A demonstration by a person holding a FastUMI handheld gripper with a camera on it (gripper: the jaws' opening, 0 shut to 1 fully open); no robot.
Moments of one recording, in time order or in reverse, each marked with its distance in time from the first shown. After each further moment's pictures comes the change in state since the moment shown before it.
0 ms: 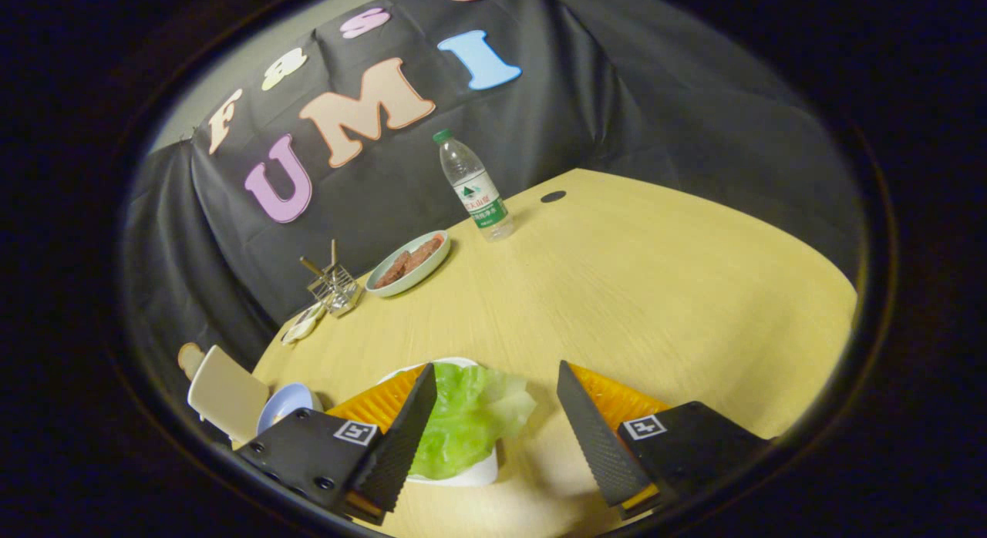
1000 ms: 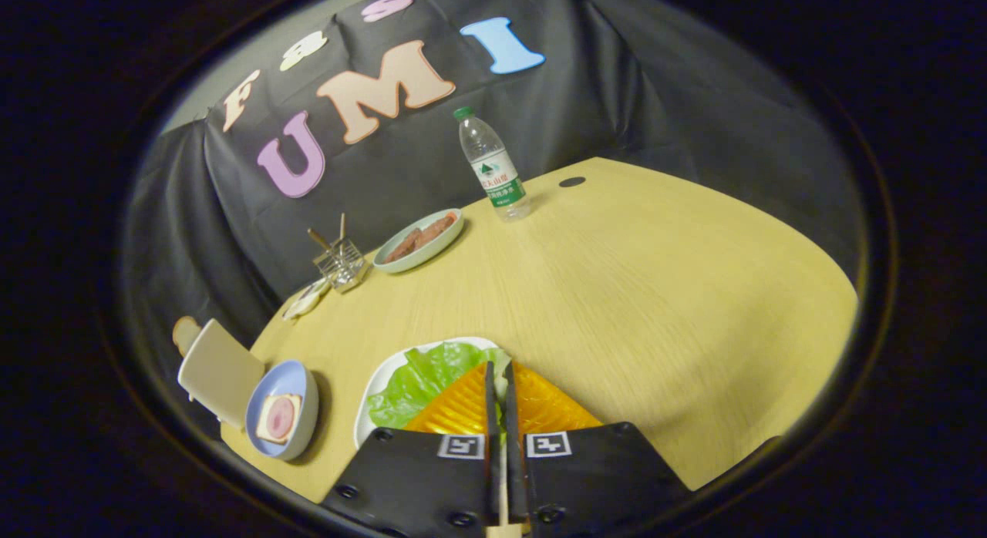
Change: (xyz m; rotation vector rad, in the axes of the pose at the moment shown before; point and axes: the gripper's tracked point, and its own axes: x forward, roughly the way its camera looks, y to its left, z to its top) arm 0.010 0.003 -0.008 -0.096 0.021 -0.011
